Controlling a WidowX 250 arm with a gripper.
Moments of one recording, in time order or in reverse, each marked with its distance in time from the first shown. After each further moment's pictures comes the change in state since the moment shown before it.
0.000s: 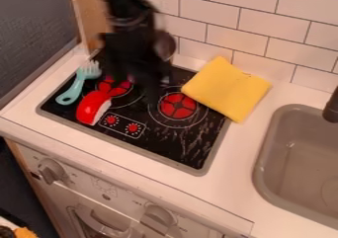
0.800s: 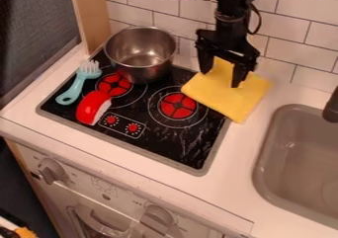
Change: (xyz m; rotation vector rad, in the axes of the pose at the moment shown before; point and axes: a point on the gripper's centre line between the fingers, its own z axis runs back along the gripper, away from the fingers) arm 0.129 -0.032 -0.071 -0.011 0.031 0.035
